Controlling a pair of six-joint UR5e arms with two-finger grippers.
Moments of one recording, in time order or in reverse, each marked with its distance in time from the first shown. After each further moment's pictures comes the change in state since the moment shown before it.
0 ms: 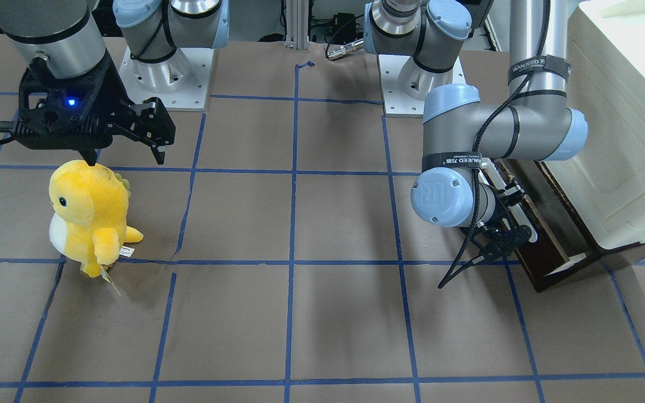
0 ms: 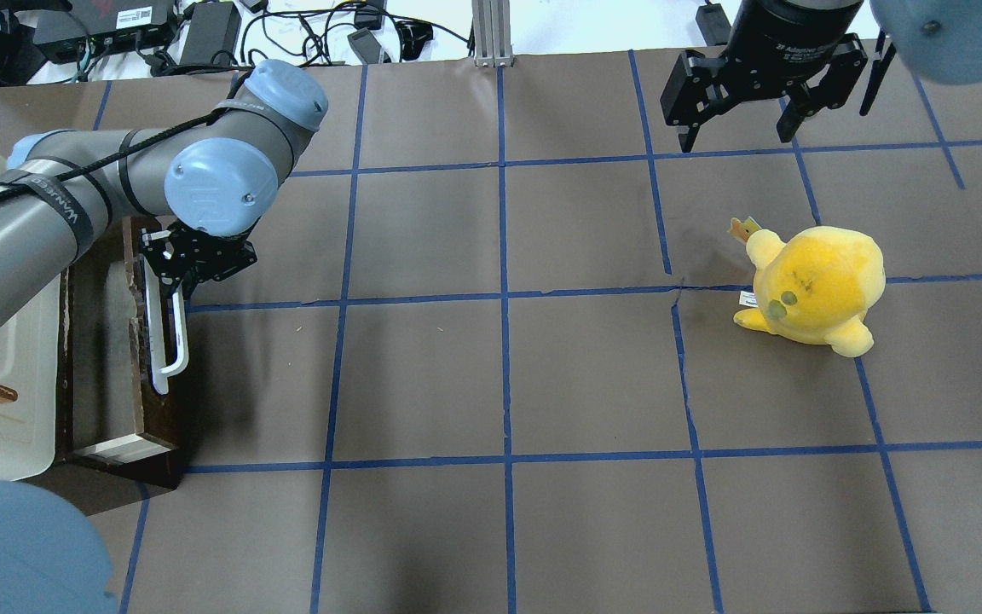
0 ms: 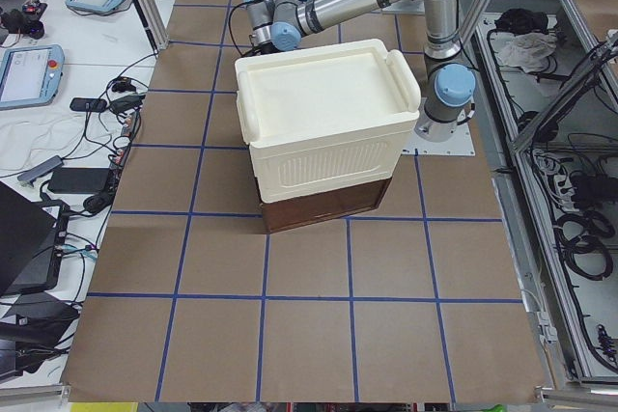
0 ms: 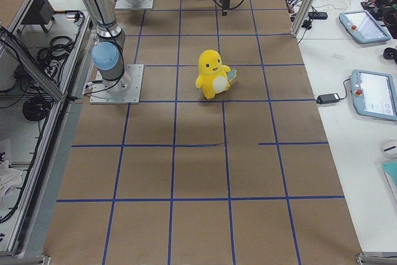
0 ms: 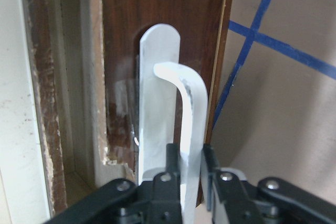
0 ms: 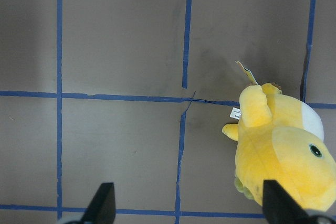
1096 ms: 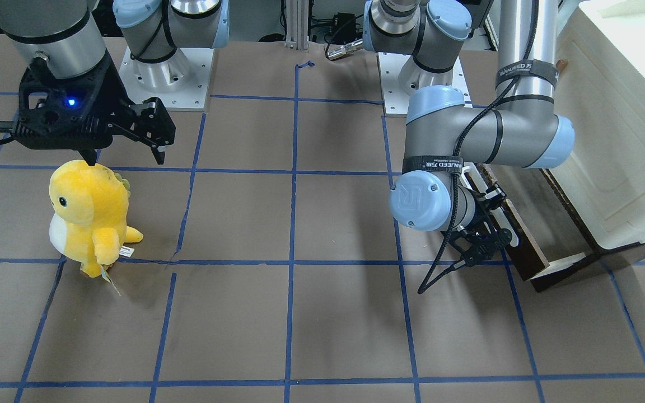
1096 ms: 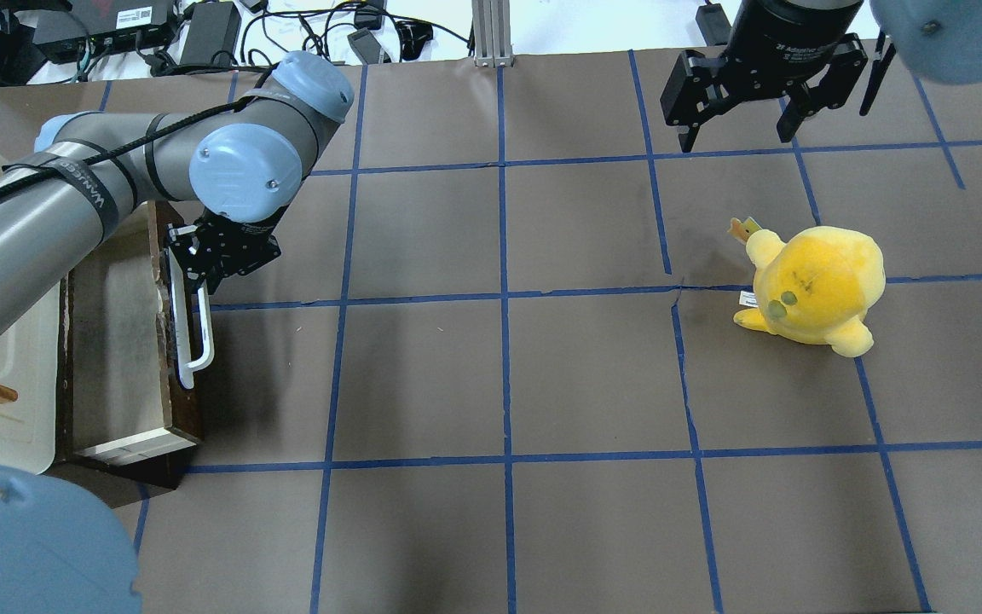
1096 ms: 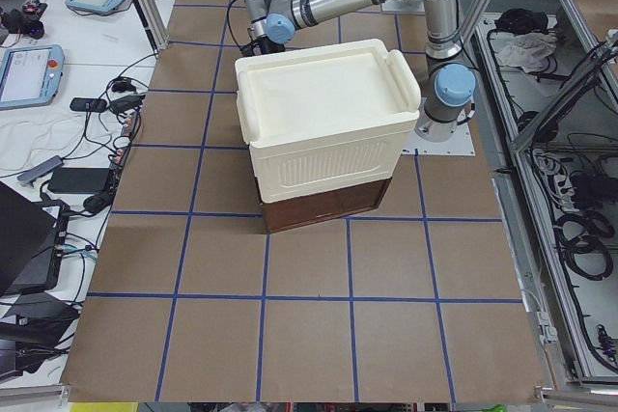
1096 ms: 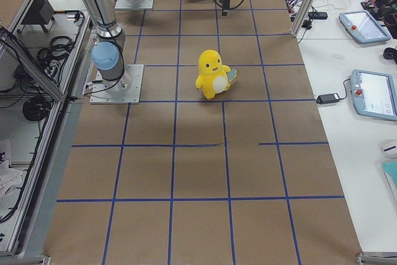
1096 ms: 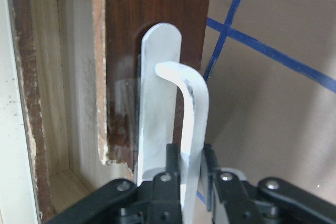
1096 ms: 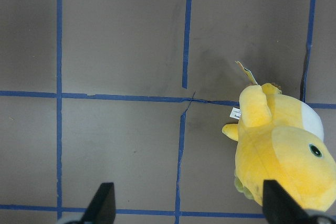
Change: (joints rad) left arm -0.045 -0.029 0.052 -0.055 -0.032 -0.068; right arm 0.000 0.000 0.000 0.000 0.000 0.000
